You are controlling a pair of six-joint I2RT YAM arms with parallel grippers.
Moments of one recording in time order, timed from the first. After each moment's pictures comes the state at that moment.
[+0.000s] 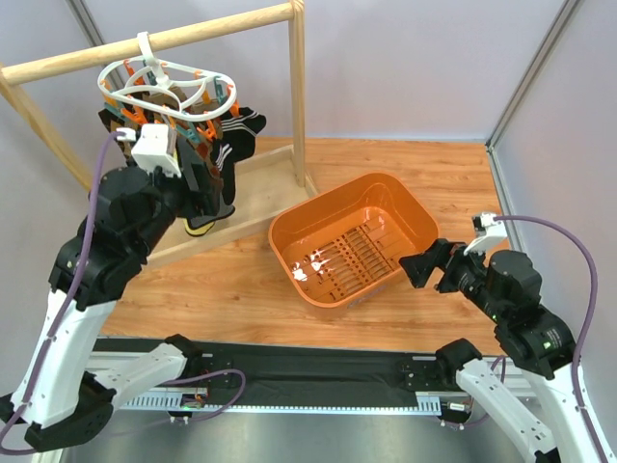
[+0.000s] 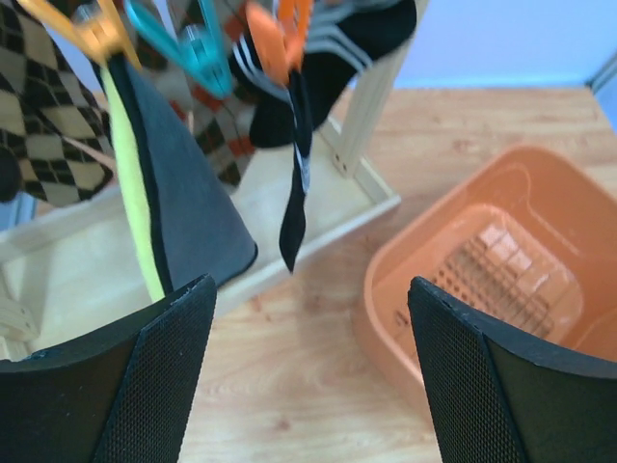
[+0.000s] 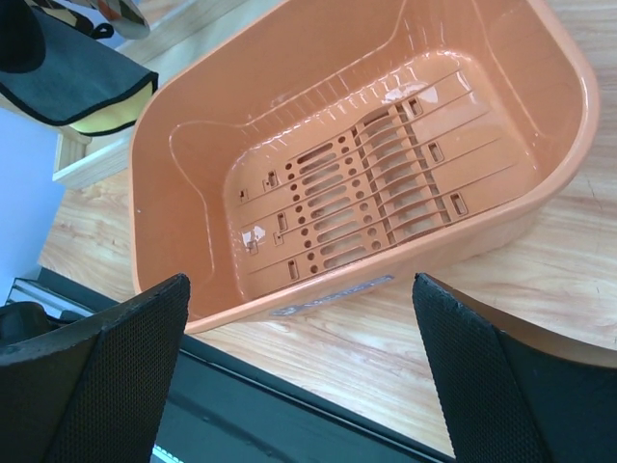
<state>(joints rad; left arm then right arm) -0.56 0.94 1.54 -0.86 -0.32 -0.21 0.42 0.47 0.95 -0.82 -0.05 0.49</state>
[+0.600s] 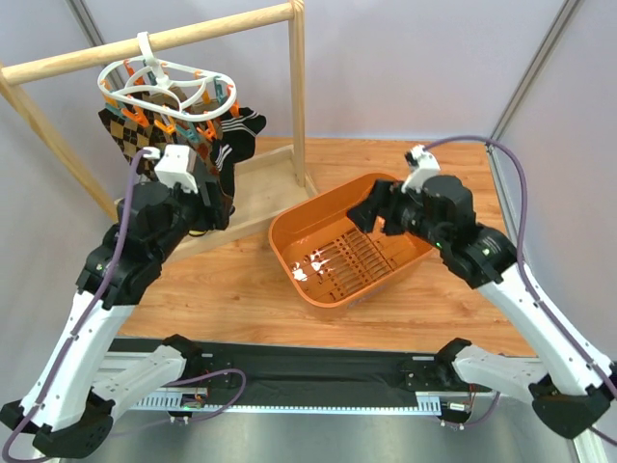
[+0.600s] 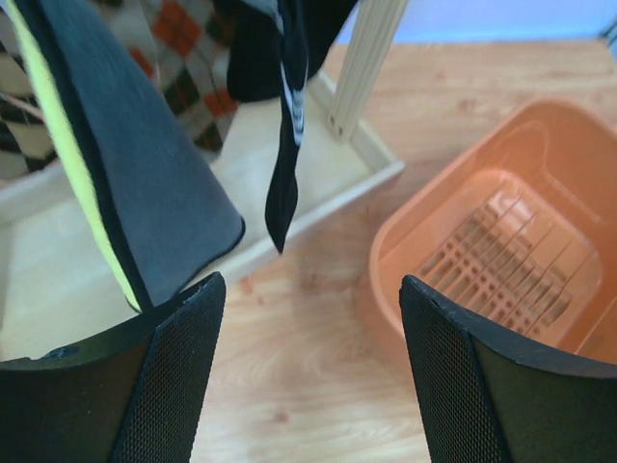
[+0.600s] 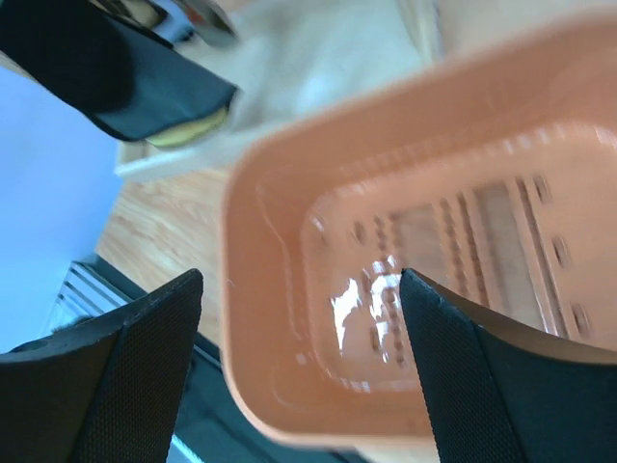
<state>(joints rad) -0.48 0.90 1.36 -0.73 -0.21 -0.20 0.59 0.98 1.18 -0.62 -0.05 0.55</state>
